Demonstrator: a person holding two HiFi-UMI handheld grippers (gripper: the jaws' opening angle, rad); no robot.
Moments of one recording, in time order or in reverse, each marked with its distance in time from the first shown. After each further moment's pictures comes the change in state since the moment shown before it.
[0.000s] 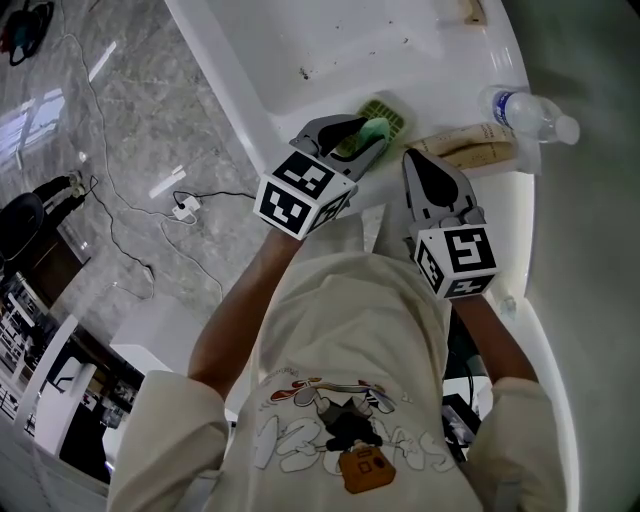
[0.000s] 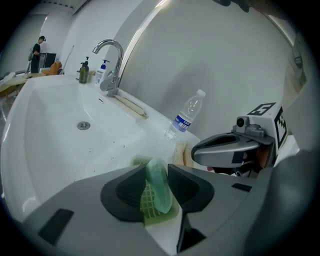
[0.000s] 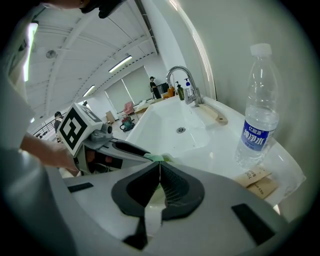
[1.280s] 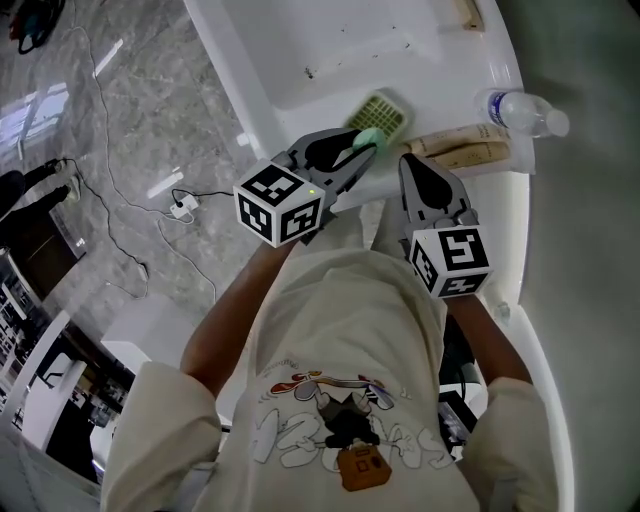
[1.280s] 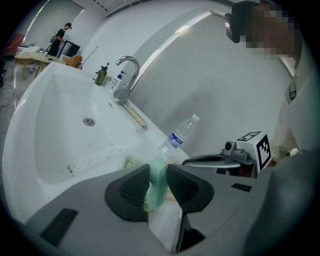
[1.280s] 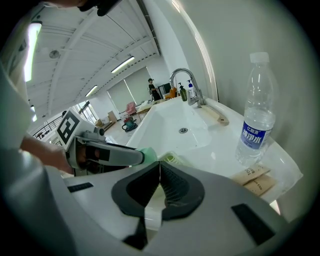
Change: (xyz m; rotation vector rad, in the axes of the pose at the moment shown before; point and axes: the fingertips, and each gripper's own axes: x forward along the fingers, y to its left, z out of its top) left arm -0.038 -0.017 0.005 -0.197 -0.208 -0.063; right arm -0.013 0.012 -0.003 -0.014 -0.008 0.016
